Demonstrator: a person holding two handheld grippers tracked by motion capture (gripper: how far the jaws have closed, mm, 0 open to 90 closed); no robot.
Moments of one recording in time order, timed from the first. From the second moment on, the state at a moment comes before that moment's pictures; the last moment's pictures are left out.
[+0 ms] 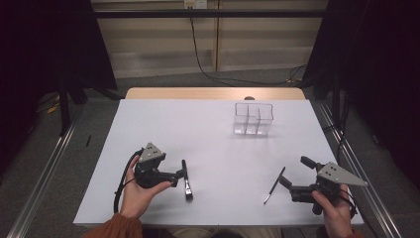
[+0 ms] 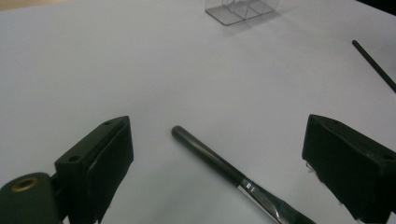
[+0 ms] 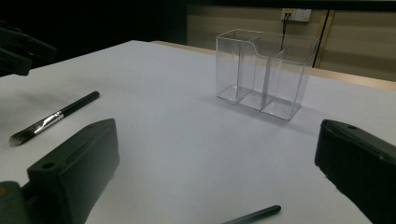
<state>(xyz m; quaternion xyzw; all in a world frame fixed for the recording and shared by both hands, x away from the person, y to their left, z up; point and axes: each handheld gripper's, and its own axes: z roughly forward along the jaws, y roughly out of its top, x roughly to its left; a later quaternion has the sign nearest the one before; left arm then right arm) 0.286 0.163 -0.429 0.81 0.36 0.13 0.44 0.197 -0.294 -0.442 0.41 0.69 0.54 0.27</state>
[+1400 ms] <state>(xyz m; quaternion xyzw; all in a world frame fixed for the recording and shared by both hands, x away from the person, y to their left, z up) 0.304 0.116 -0.429 0.86 0.45 0.02 0.25 0.198 -0.293 -0.443 0.41 0.69 0.54 0.27</state>
